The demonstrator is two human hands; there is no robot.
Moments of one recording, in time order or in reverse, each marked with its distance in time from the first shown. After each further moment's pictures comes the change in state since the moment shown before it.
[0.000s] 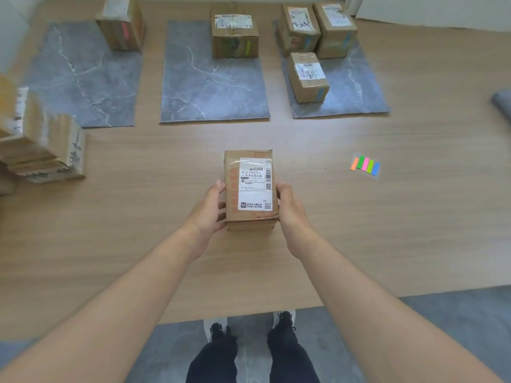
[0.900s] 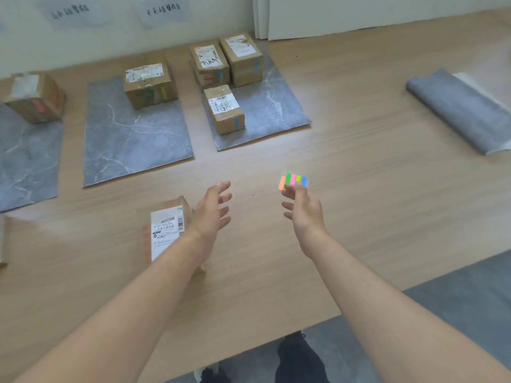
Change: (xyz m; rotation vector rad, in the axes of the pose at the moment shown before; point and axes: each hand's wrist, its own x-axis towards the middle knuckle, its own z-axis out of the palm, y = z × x) left_hand 0.018 0.056 0.197 0.157 -0.123 0.154; right_hand 0.054 -0.023 -0.199 0.309 0.289 -0.123
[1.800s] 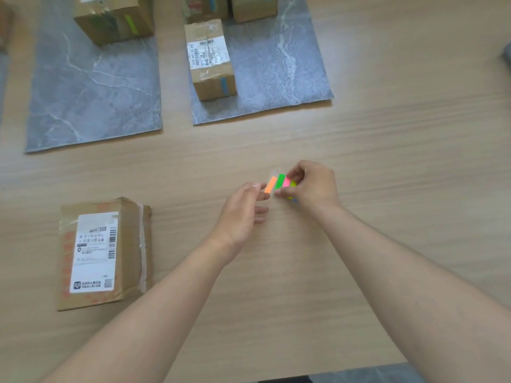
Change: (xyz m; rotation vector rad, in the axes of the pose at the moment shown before) left_hand 0.113 -0.024 0.141 0.041 0.054 -0.119; right_hand 0.229 0.014 -0.036 -0.931 -0.257 -0.263
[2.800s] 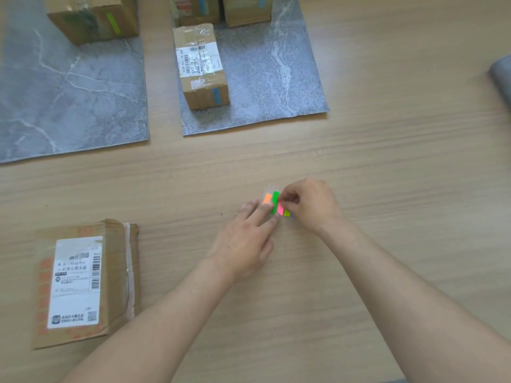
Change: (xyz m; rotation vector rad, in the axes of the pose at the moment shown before) left_hand 0.038 -0.038 -0.012 1.304 -0.223 0.717; right_hand 0.006 -0.002 -0.015 -0.276 -0.162 -0.172
